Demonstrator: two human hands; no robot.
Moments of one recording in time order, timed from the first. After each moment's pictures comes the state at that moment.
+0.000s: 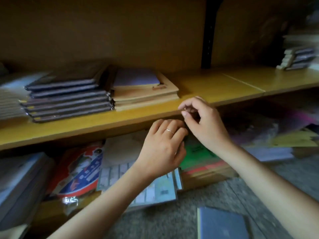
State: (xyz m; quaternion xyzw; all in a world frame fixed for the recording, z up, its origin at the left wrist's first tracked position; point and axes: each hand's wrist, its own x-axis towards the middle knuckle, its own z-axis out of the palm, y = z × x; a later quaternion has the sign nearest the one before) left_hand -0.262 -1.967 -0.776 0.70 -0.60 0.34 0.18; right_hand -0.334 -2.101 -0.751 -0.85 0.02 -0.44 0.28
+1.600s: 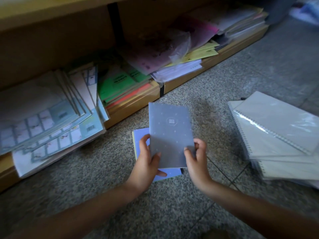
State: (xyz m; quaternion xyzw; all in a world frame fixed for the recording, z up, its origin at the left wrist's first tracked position) left_hand -0.445 -1.949 -0.954 0.64 -0.35 -0.45 0.51; right_hand -0.578 -2.033 -0.997 -0.60 0.50 -0.36 0.51
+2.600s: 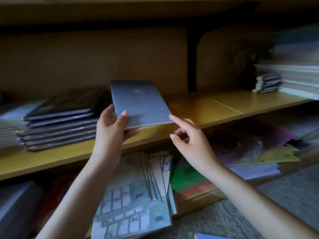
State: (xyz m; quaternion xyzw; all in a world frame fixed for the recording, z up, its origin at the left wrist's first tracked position) left_hand -0.232 -1.943 -0.683 0.57 -0.23 -0.05 0.79; right_hand -0.349 -2.079 -0.731 -0.81 0.08 -0.39 0.43
